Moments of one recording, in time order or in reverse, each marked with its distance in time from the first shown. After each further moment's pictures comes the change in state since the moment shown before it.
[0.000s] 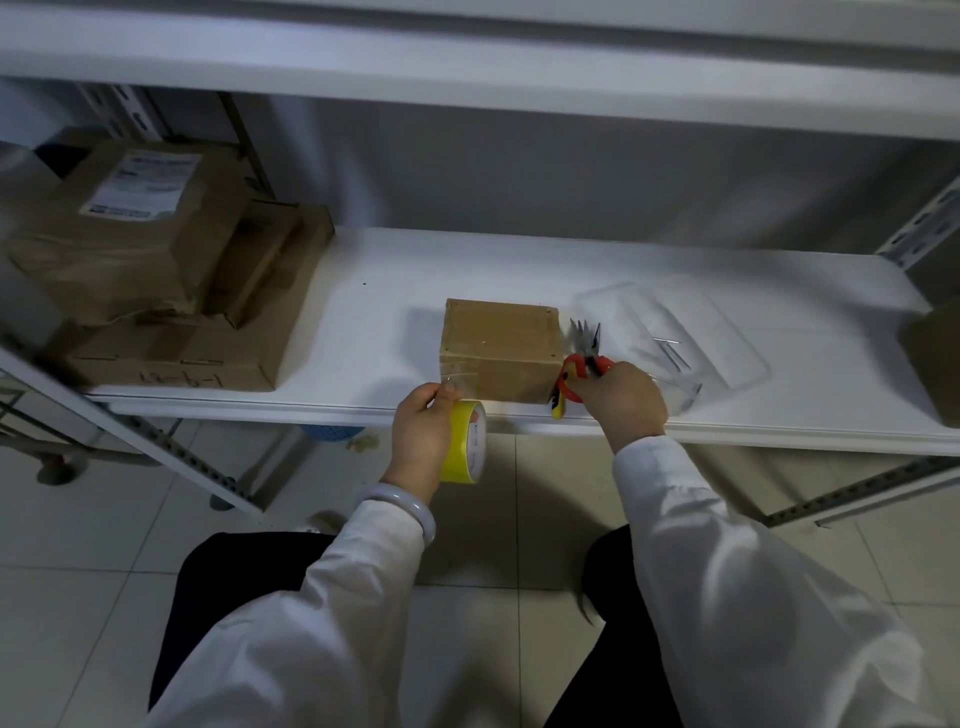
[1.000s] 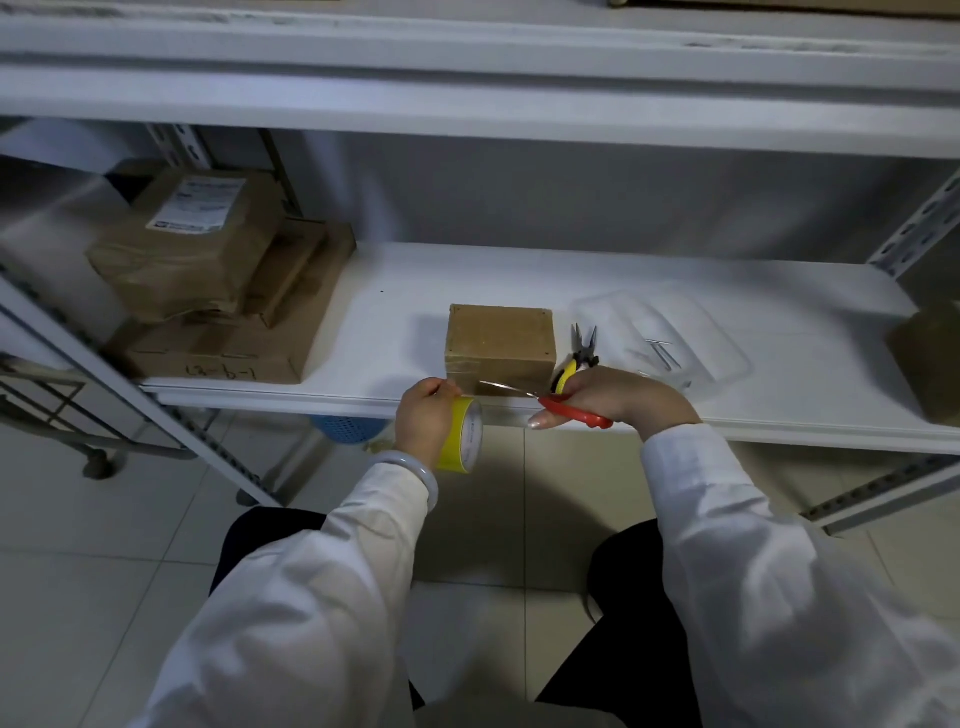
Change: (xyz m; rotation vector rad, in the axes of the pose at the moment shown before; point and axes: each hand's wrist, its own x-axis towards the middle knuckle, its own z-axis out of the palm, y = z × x) left_hand -0.018 0.008 -0.006 0.182 0.046 0.057; right_hand -0.050 -0.011 -0.062 -0.299 -0.646 -0.470
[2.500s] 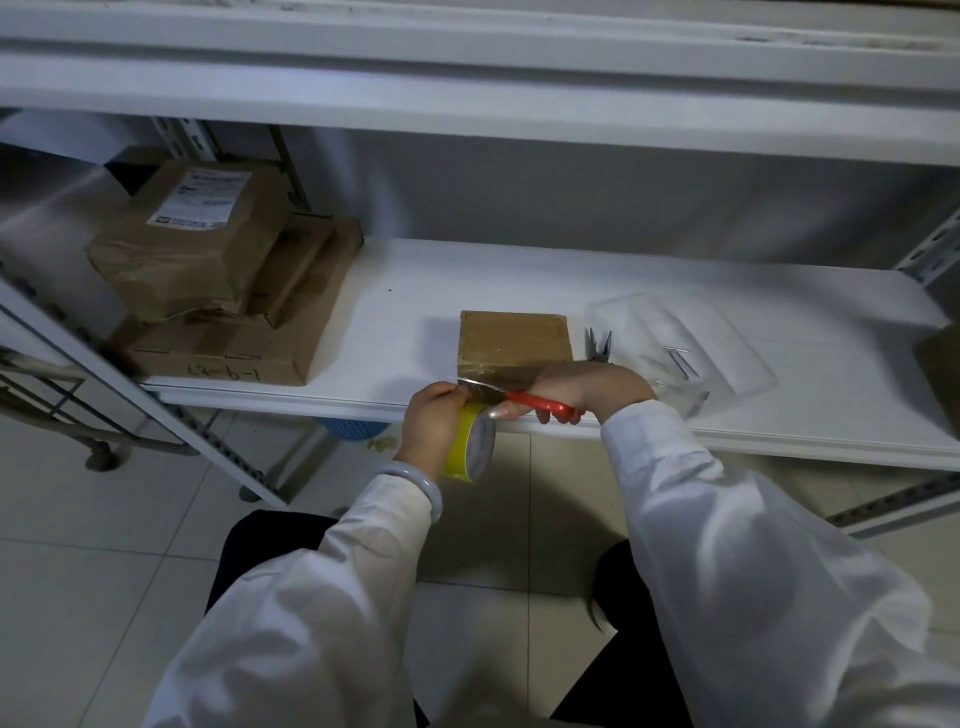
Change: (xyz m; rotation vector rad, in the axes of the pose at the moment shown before) left_hand 0.014 0.005 -0.001 0.016 -0.028 -0.001; right_hand 0.057 -0.029 0.000 0.119 -0.149 -0.020
